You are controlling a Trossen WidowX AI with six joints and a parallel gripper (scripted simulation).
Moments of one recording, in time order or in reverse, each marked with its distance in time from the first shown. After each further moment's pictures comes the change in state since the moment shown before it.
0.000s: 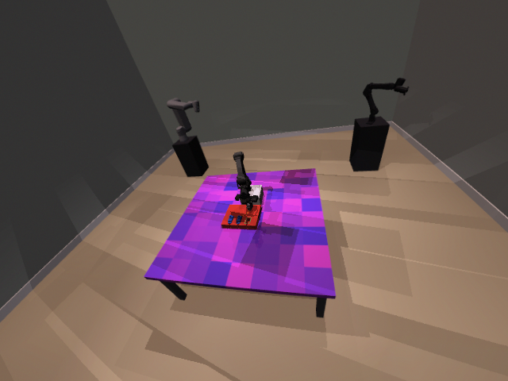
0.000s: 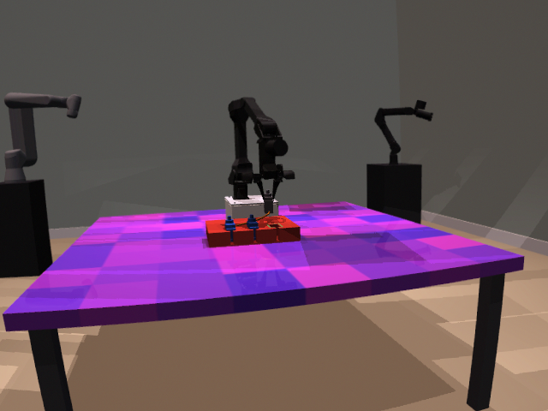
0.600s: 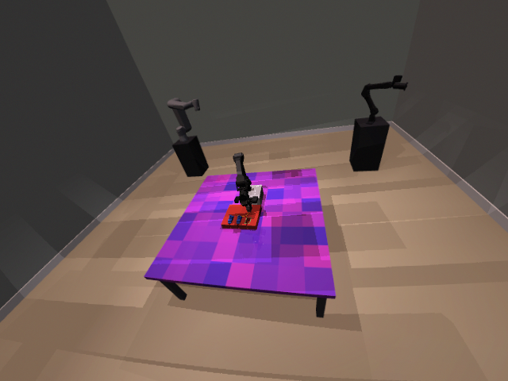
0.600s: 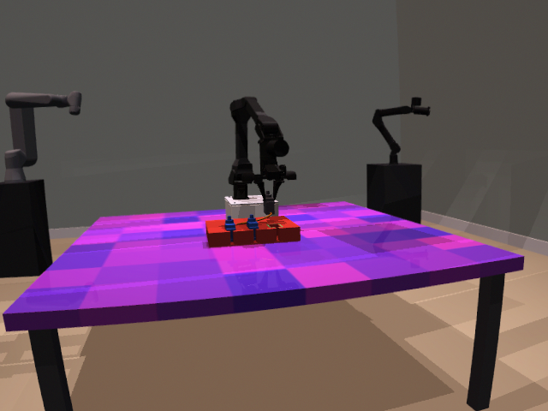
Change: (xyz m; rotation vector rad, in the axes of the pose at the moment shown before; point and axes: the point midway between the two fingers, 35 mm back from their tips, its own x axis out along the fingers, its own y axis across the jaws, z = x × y) arm 0.001 0.002 0.019 -0.120 0.002 -0.002
